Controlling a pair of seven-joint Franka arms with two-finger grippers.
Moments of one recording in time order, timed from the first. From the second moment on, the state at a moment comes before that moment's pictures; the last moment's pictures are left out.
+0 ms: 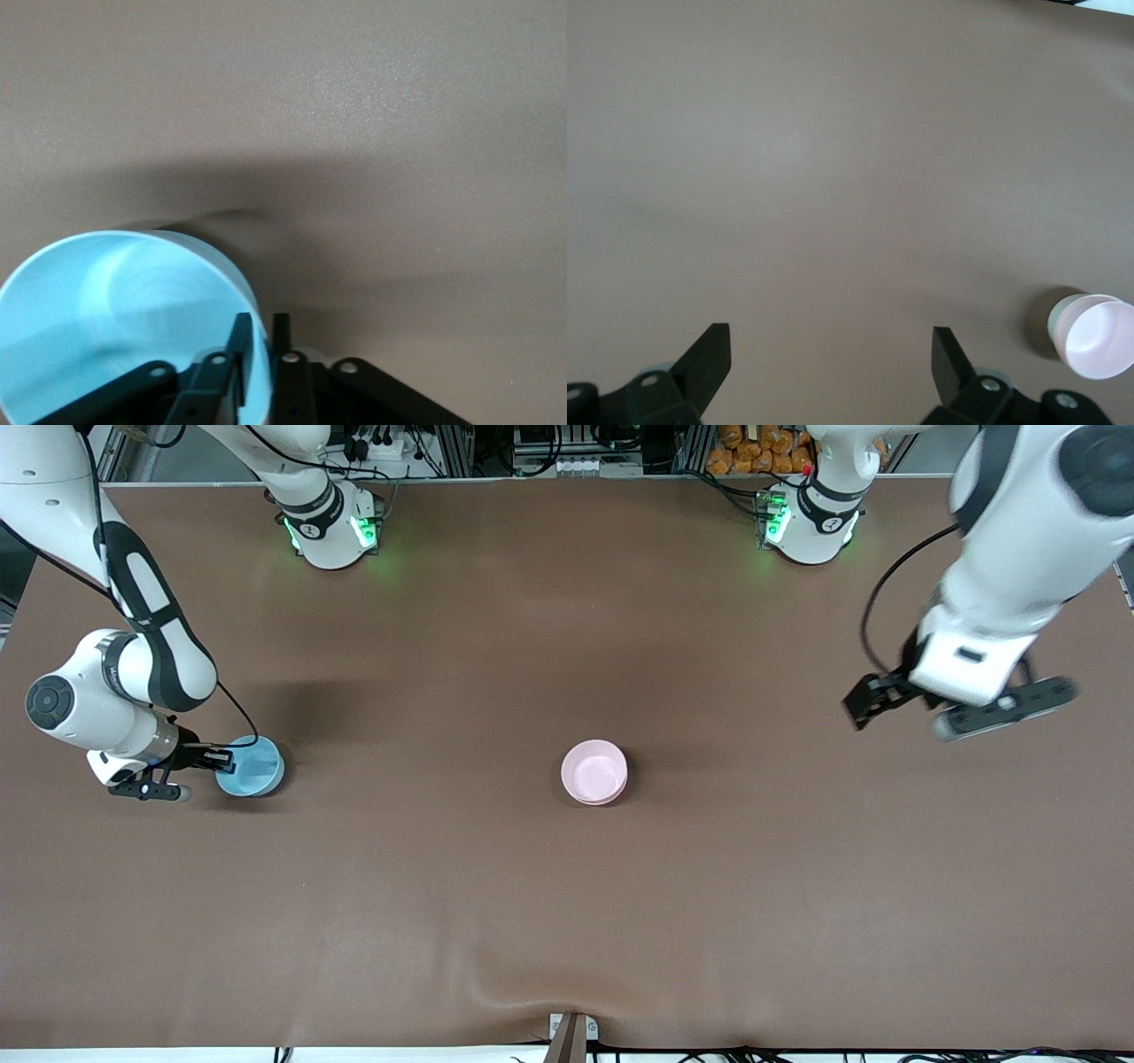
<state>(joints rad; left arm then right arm) 0.16 0.06 -0.42 -1.61 0.13 1.73 -0.54 -0.32 0.42 0.07 -2.15 -0.02 2.51 -0.14</state>
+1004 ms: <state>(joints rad) 0.01 -0.03 -0.13 -1.54 0.03 1.57 -0.17 0.11 0.39 0.18 -1.91 0.17 2.32 0.65</state>
